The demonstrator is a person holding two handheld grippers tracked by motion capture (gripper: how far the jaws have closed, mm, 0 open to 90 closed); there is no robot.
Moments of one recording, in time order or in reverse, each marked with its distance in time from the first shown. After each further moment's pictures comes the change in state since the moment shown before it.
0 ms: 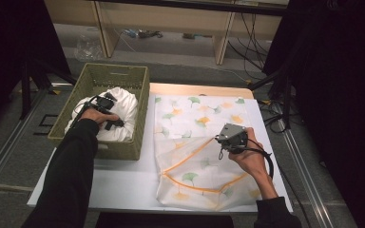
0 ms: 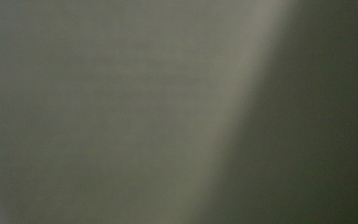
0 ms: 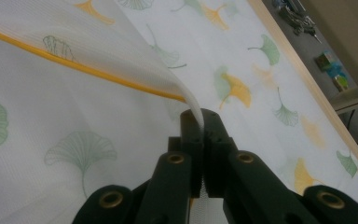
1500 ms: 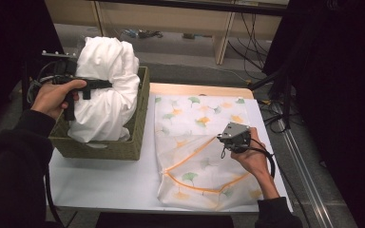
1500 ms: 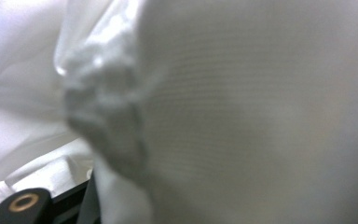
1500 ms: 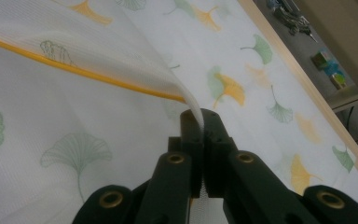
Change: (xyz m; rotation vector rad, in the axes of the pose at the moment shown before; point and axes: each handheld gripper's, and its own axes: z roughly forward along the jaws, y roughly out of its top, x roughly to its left) left arm -0.008 0.004 -0.210 -0.588 -0.486 -0.064; right arm -0.004 -0.004 -0.005 -0.014 -0.013 0.041
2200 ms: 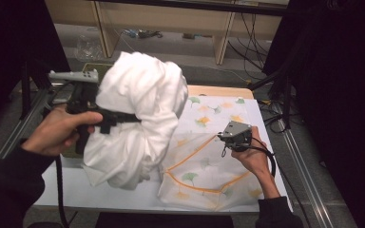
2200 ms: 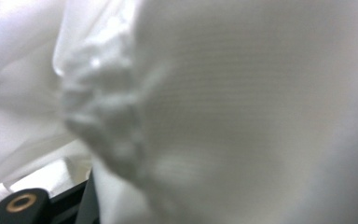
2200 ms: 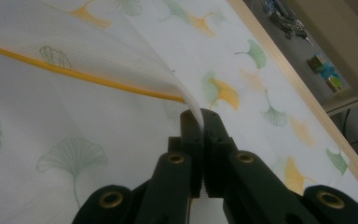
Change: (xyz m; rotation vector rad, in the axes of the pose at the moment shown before) left arm -0.153 -0.040 -0.020 0.090 -0.373 0.160; right arm -0.004 0.001 -0.003 -0.021 -0.007 0.001
